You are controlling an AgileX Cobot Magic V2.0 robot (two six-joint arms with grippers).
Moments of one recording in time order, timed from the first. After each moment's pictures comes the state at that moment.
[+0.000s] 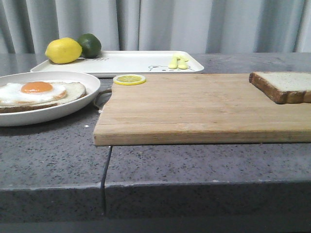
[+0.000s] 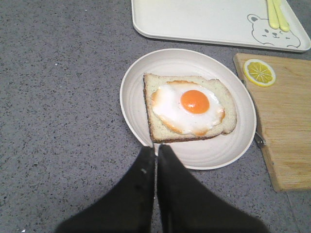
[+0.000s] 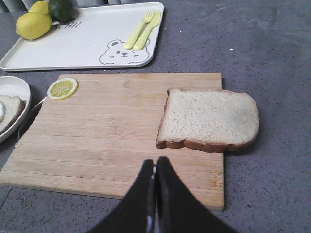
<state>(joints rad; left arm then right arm) -0.02 0.63 -0.87 -0.20 0.96 -0.12 0.12 0.51 -0.80 0.24 0.81 -0.01</state>
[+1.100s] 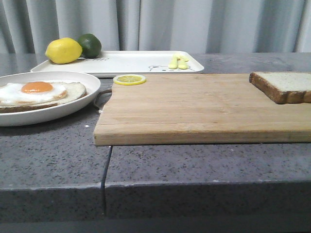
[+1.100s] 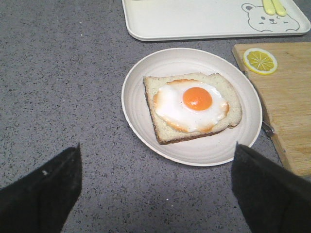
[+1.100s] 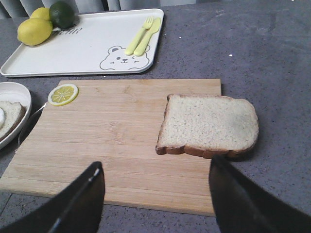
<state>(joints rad) -0.02 0.63 -0.87 -0.21 0.96 0.02 0.12 0.51 -0.80 0.24 0.79 -0.01</state>
